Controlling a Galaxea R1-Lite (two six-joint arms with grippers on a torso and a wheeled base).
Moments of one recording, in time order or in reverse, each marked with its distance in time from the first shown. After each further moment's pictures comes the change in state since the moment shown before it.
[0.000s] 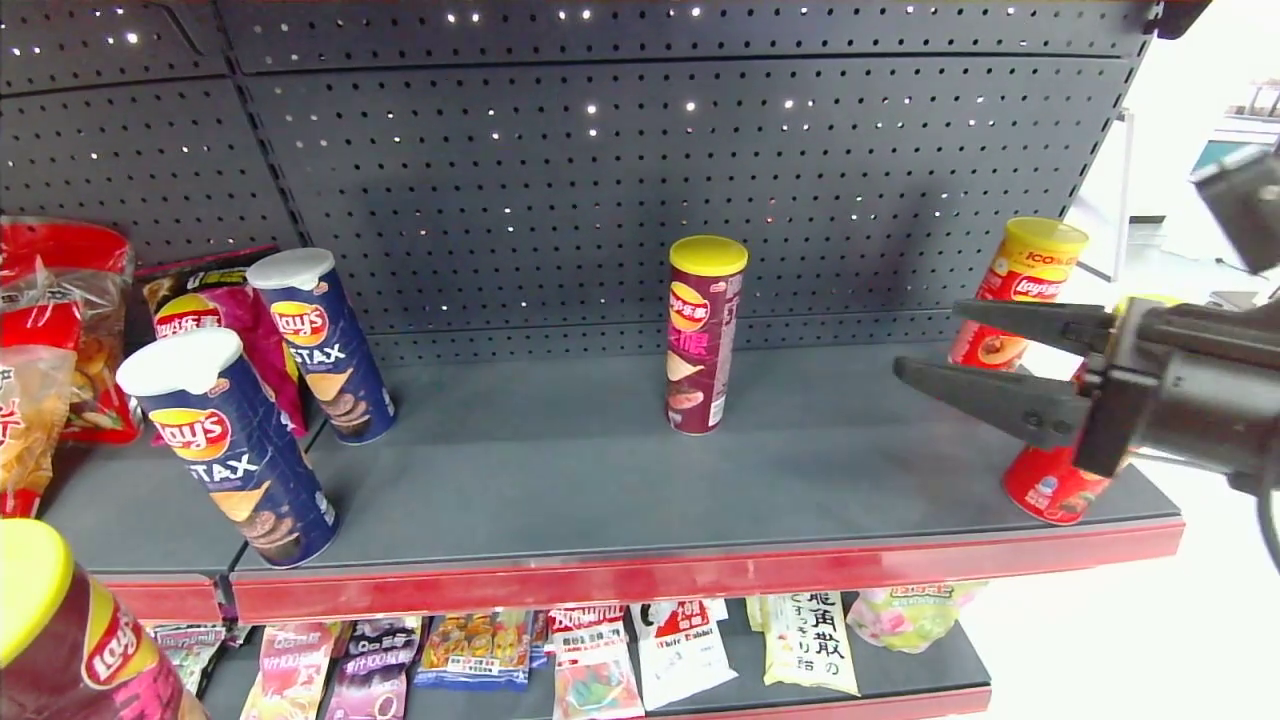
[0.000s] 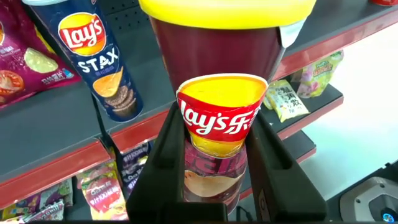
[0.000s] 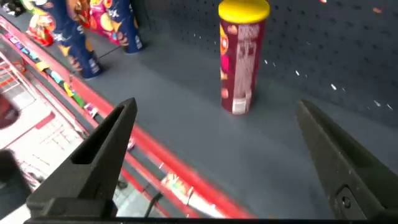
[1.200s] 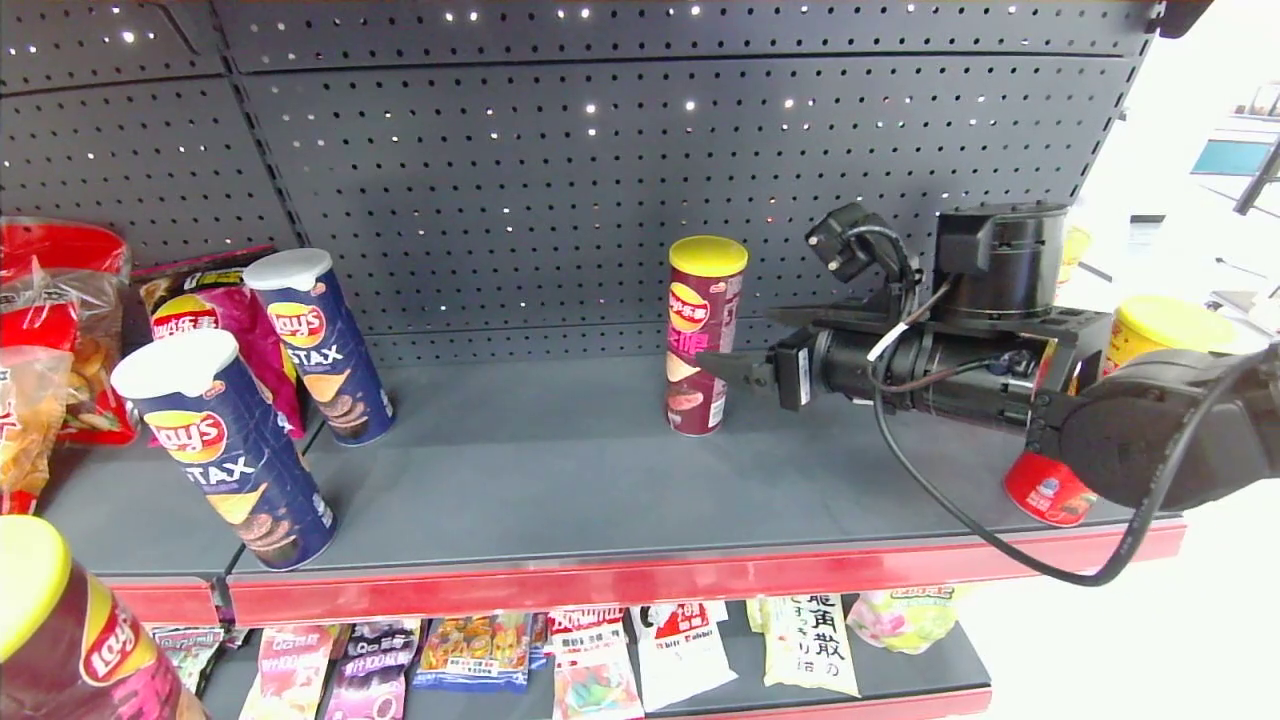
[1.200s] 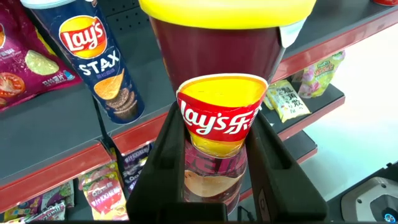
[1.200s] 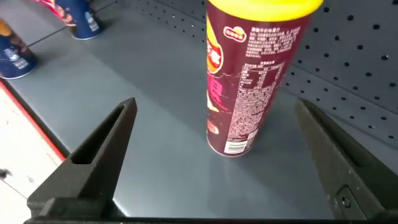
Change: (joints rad) left arm 0.000 0.003 -0.005 0.000 0.002 0.002; right arm 0.106 0.509 -0.319 -0.069 -0.141 -0.066
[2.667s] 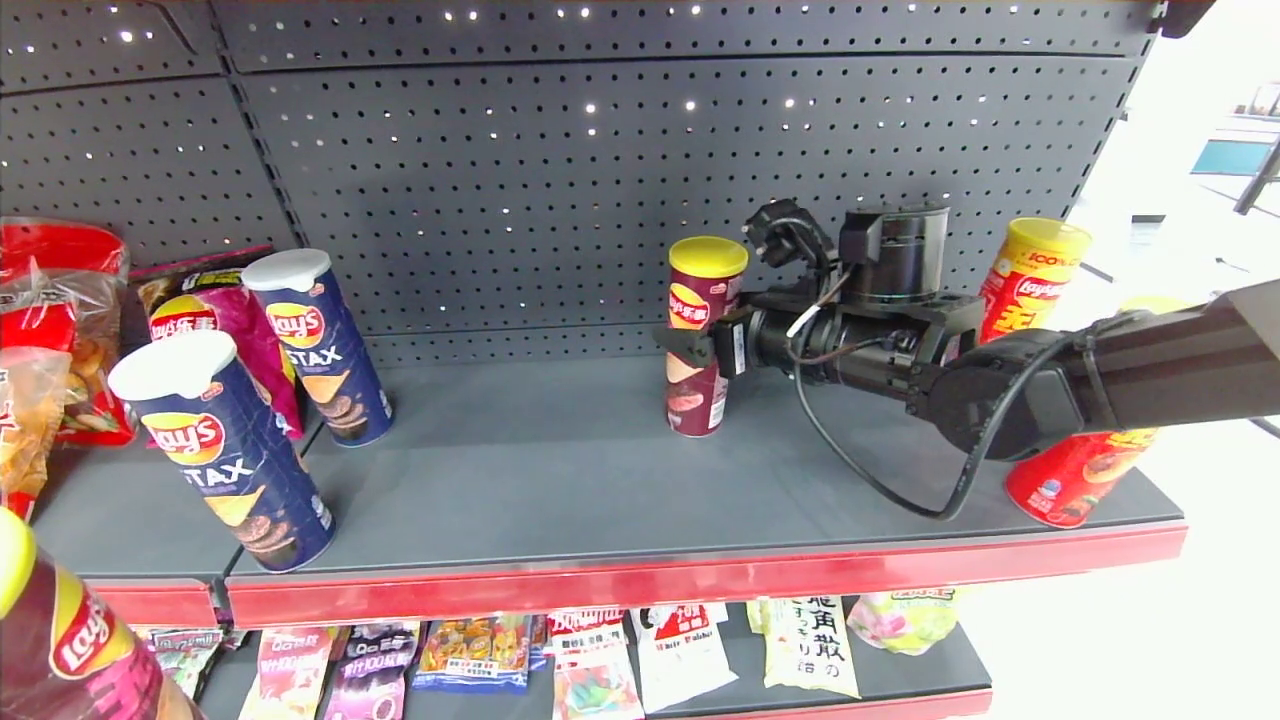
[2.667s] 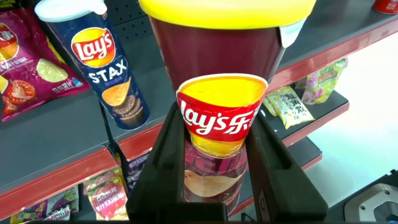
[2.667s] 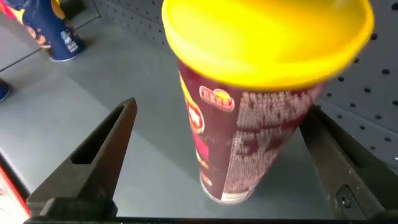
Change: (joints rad) left arm 0.003 -0.013 -0.021 0.002 0.009 0.000; right arm 0.017 0.193 -0.225 -0.008 -0.036 0.036
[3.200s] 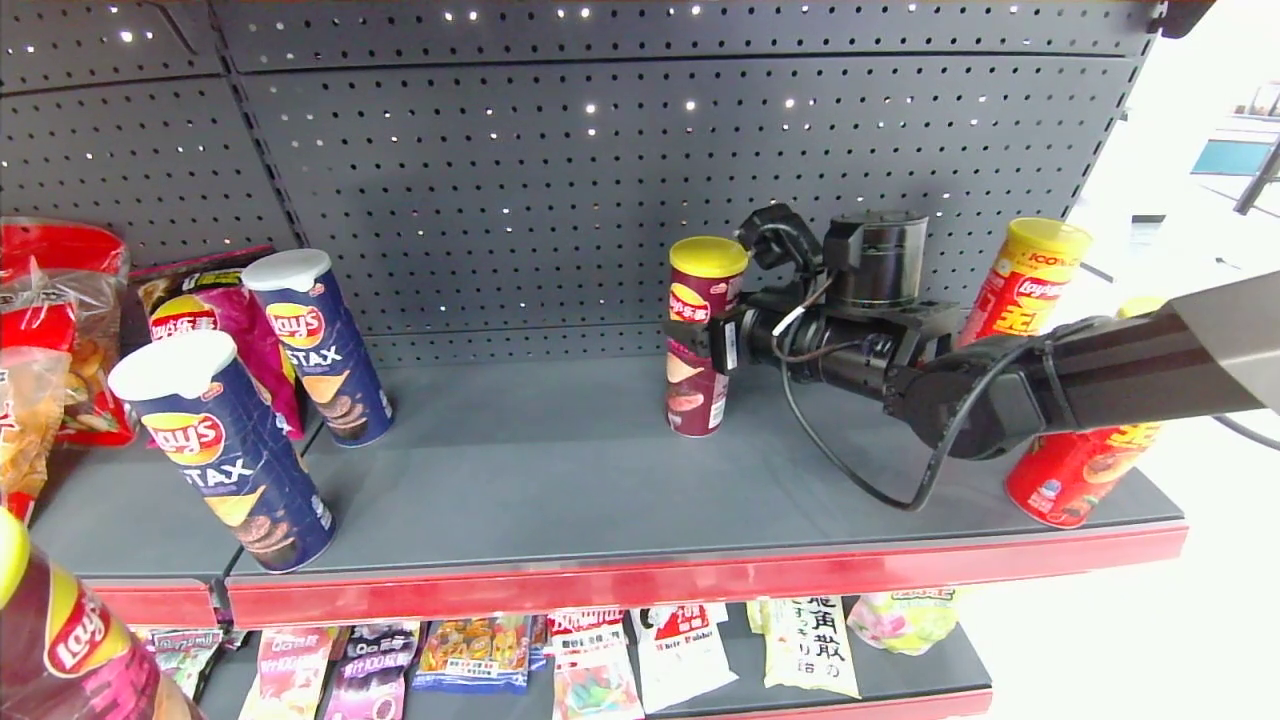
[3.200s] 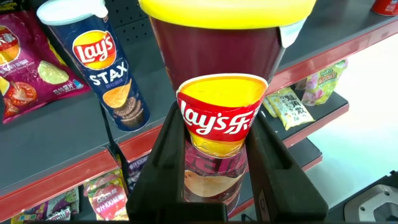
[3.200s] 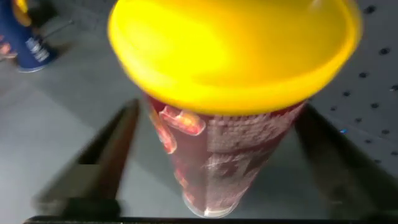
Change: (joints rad) left arm 0.000 0.000 -0.003 0.000 0.000 0.000; right arm -0.004 0.049 -0.029 -0.043 -0.080 -0.007
